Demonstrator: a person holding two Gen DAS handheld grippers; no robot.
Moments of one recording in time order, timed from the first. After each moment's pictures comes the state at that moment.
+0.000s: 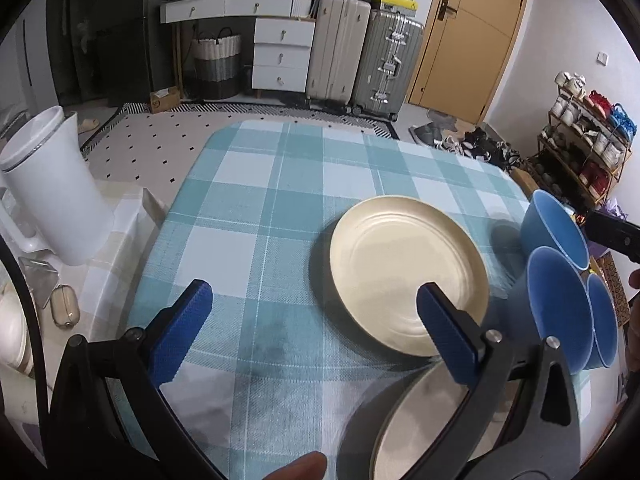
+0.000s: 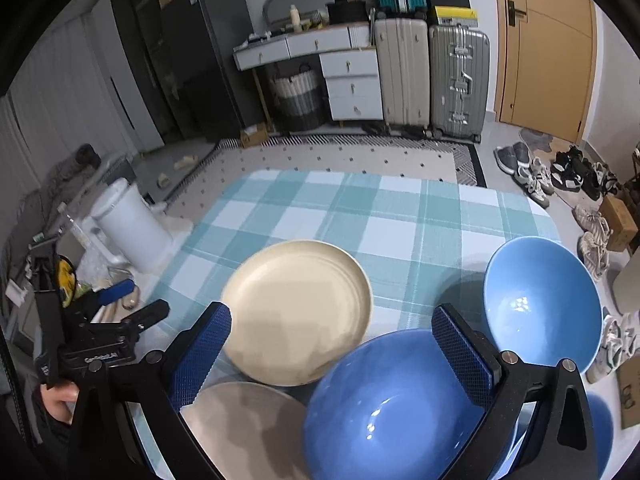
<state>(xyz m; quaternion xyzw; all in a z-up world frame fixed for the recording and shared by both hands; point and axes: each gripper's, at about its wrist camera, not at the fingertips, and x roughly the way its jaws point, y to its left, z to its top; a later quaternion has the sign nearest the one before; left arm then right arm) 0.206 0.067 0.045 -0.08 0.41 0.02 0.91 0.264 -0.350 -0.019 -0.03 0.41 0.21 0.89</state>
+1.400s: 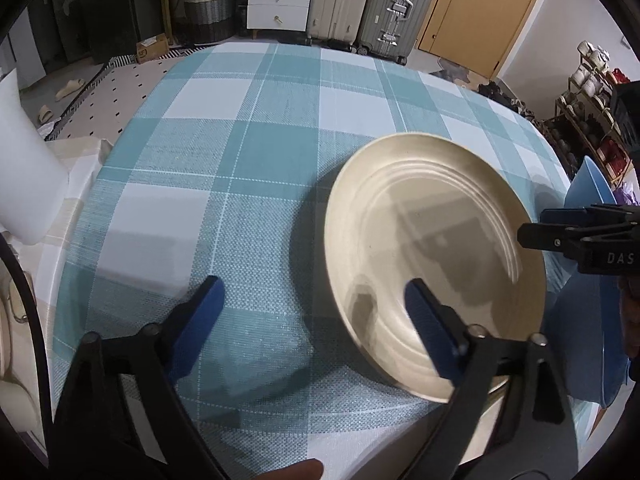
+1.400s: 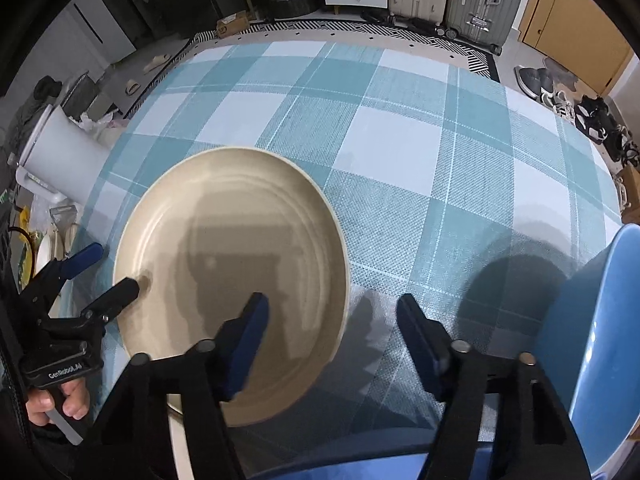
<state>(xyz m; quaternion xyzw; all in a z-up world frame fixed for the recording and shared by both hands) 0.292 0.054 -0.052 -0.09 0.50 0.01 0.86 0.381 -0.317 -0.148 -0.10 0.58 0.18 0.78</state>
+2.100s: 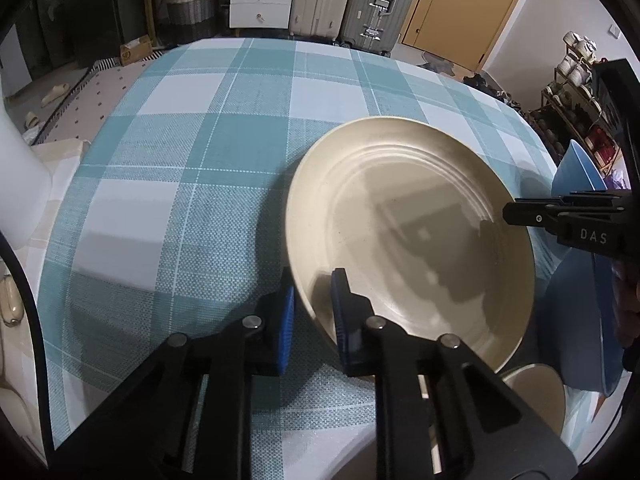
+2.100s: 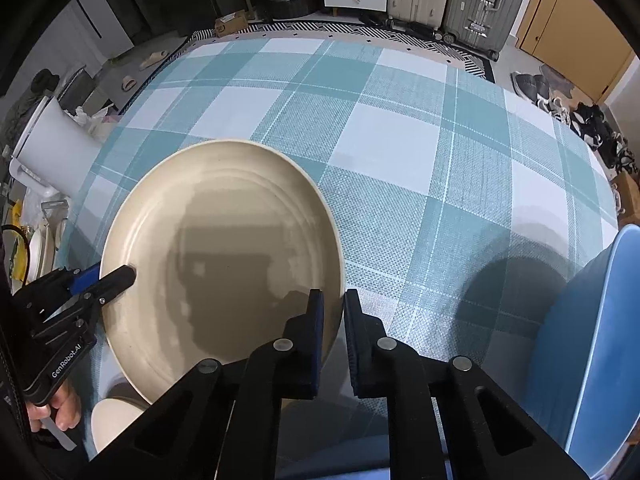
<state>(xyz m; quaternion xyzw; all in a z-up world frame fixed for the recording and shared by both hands) 0.287 0.038 -0.056 -0.08 0.50 -0.02 0.86 0.379 -0.315 -0.154 -0.12 0.57 0.18 0.79</state>
